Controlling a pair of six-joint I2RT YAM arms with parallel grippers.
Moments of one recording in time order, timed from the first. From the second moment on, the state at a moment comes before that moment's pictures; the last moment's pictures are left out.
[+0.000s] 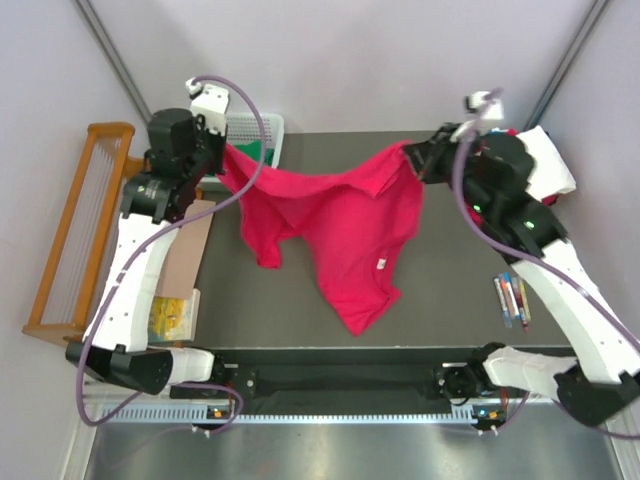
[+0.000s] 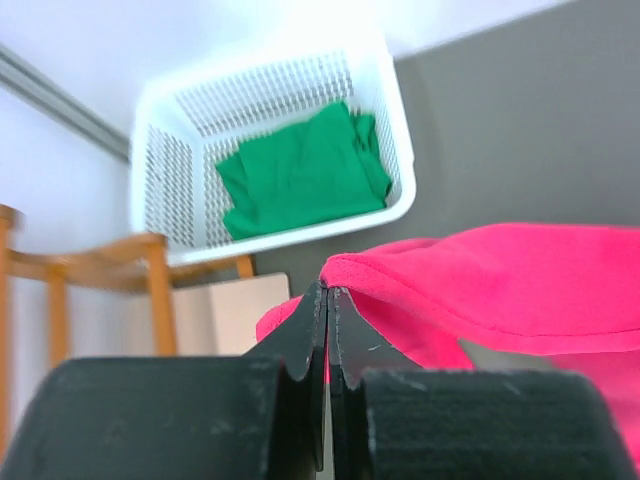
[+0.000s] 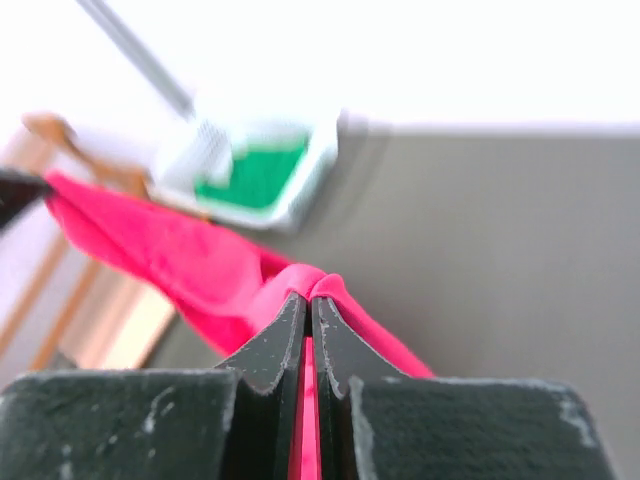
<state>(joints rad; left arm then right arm) -0.22 1.33 1.62 -0.65 -0.11 0.18 0.54 1.20 1.42 -0.35 0.05 0.41</state>
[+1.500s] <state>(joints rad) -0.22 1.11 1.61 -1.02 0.22 0.43 0.44 1.02 1.52 -0.58 0.41 0.32</state>
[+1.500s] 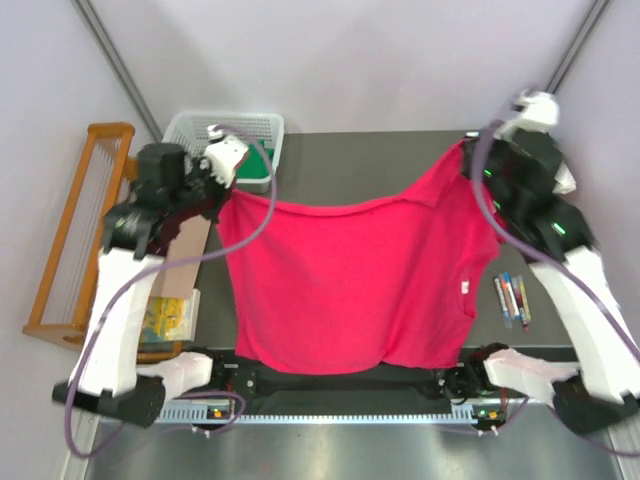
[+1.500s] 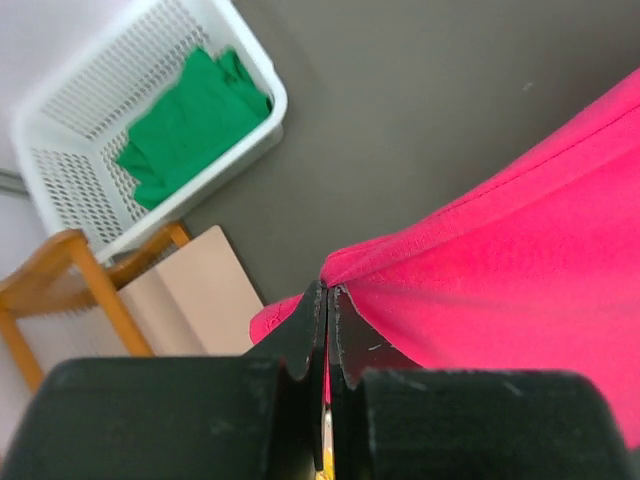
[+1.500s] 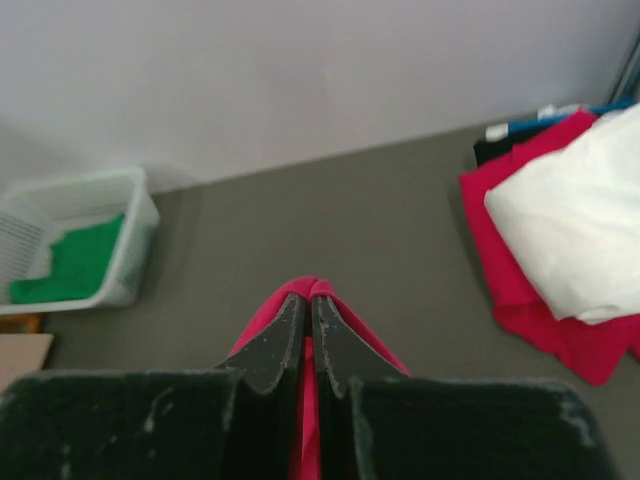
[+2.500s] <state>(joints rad) -0.22 2.04 1.82 -0.66 -0.22 0.47 0.08 1.81 1.58 -0.39 0.08 0.40</state>
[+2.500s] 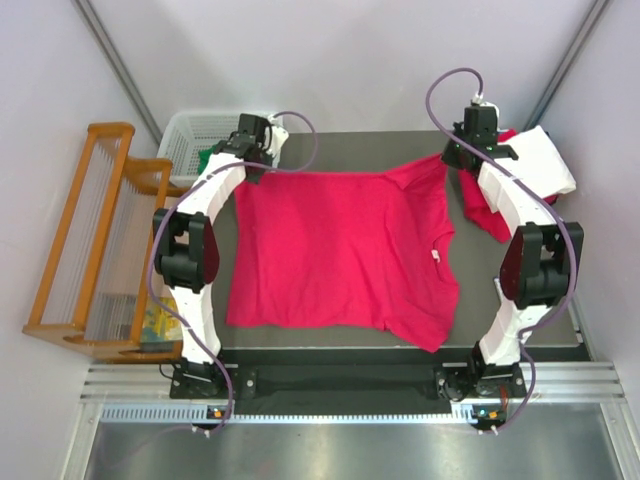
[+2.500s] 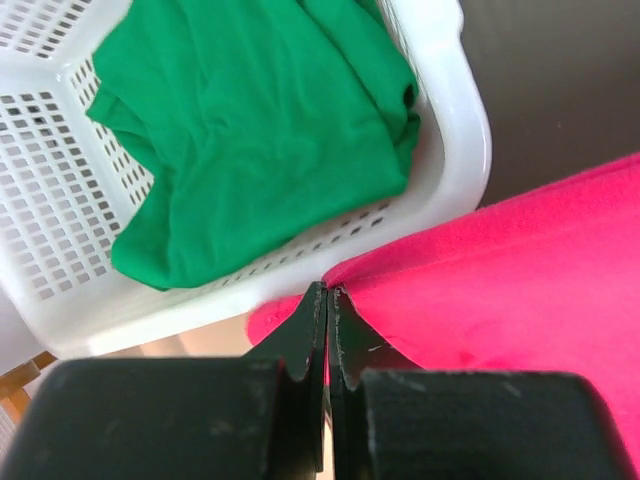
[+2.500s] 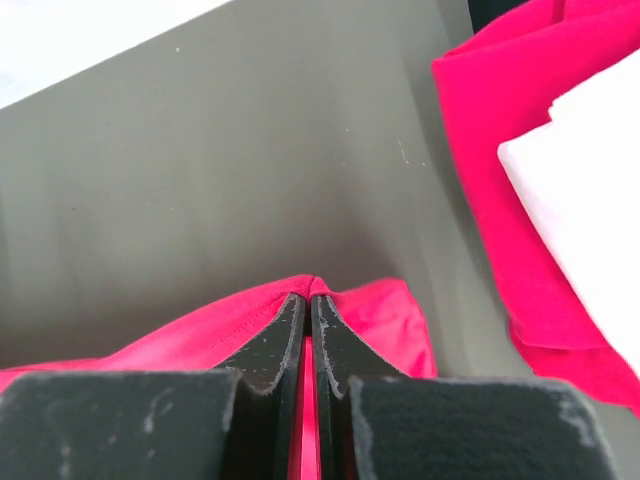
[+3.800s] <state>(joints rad) -0.22 1.74 1.54 -0.76 -0.08 0.46 0.08 1.20 1.01 -0.47 0.03 0.47</state>
